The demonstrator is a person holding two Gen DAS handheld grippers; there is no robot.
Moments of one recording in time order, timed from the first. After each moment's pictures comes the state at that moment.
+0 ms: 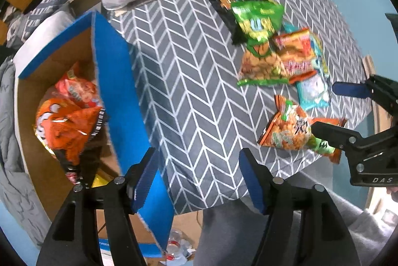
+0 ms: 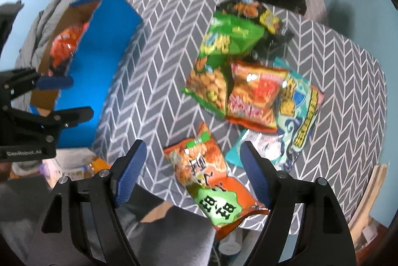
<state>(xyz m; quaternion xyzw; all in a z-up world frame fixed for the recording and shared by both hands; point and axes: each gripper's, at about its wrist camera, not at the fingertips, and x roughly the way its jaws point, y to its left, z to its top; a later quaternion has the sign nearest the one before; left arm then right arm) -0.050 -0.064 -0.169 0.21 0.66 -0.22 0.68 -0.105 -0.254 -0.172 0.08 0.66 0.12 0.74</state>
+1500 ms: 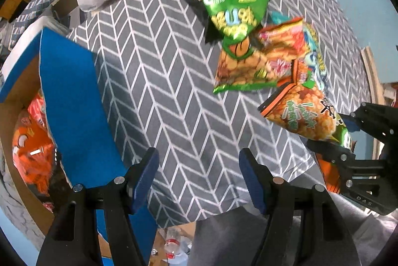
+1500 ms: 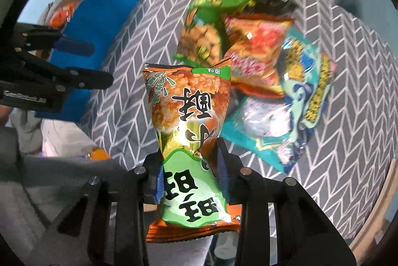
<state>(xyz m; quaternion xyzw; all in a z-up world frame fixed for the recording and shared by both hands) -0.035 -0.110 -0.189 0.21 0.68 -0.24 0.66 -0.142 -0.283 -0.193 0.09 0.65 0.15 0.74</state>
